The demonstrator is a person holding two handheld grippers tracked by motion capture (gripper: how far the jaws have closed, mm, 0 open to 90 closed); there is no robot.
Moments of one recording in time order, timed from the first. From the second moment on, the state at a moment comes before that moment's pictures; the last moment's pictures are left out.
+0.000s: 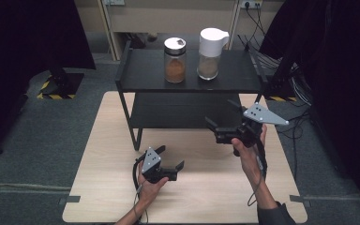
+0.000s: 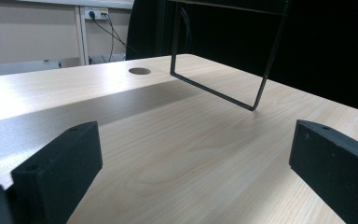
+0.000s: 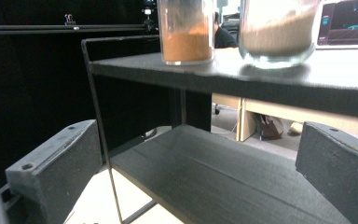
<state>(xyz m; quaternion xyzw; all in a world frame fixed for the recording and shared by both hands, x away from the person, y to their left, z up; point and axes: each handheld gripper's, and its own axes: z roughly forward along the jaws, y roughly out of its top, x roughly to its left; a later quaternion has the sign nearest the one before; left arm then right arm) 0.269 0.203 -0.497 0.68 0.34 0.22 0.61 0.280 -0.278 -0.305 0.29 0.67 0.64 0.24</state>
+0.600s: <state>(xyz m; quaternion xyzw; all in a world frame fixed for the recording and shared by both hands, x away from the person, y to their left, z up) 0.269 0.203 -0.497 0.68 0.34 0.22 0.61 0.267 -0.273 -0.350 0.29 0.67 0.64 0.23</state>
